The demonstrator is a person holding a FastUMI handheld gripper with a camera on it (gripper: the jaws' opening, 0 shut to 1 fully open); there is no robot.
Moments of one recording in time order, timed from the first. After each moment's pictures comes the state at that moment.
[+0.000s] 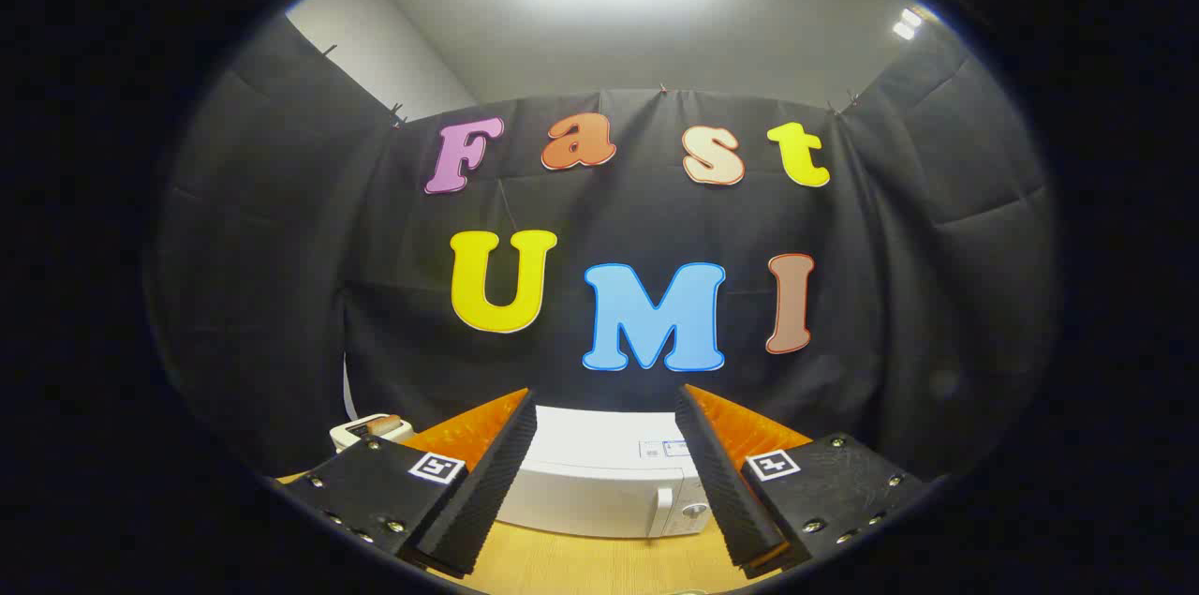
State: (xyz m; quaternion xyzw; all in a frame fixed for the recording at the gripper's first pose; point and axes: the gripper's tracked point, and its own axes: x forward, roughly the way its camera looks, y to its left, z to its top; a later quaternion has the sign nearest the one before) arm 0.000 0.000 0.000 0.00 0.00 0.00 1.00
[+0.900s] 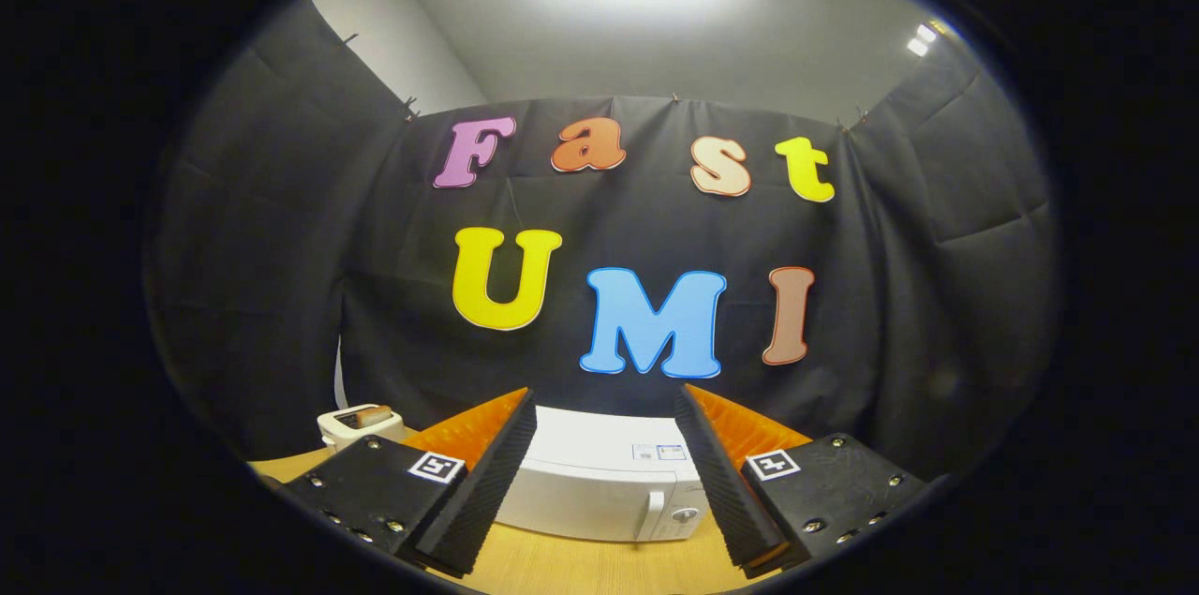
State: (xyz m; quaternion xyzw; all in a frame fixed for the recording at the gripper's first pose) arm -0.004 0.000 -0.012 -0.02 -0.01 0.00 1.00
